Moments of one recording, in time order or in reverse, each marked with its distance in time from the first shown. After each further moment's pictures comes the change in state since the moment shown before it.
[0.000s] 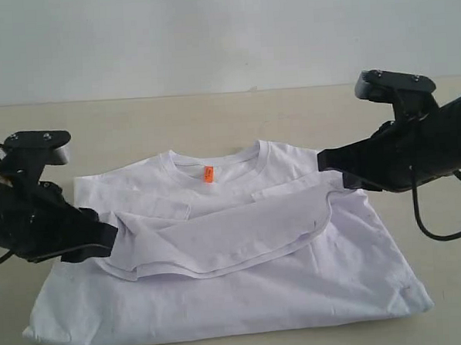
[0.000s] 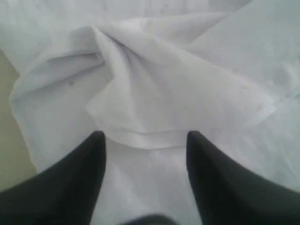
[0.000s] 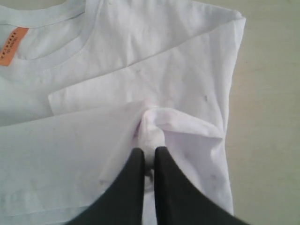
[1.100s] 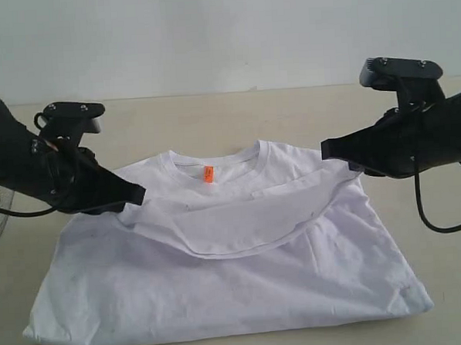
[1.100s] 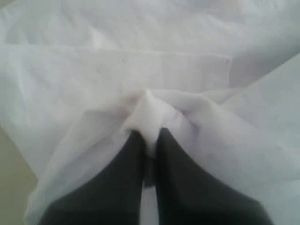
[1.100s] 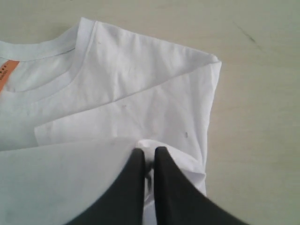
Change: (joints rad) left arm 0.000 0.203 -0.208 0.044 -0.065 -0.004; right arm 0.000 -0.002 0.000 -0.008 -0.113 -0.028
